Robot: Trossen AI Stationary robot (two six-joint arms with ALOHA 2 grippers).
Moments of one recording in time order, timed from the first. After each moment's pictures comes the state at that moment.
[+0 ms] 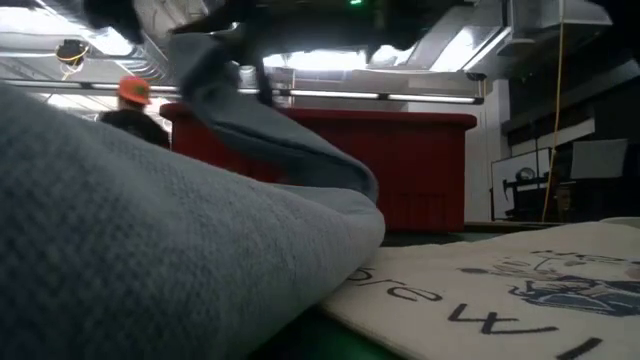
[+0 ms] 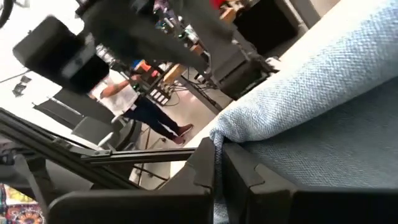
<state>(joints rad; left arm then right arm) -0.24 0.92 1.14 -1.23 -0.34 -0.65 0.09 2.11 1.50 0.51 0.02 0.81</state>
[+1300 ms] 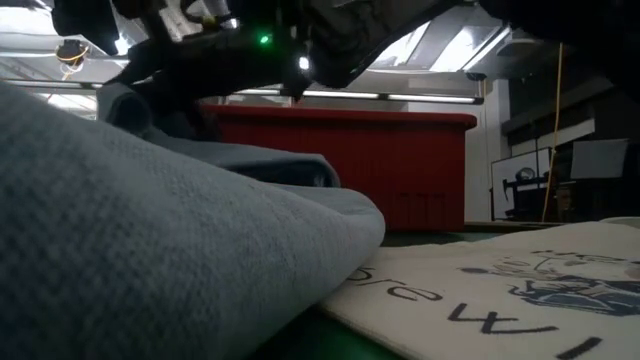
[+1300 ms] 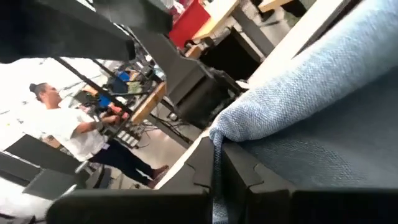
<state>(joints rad) -0.25 0.88 1.10 -1.29 -0.31 -0.86 0.13 2.47 1.89 0.51 0.28 0.86</state>
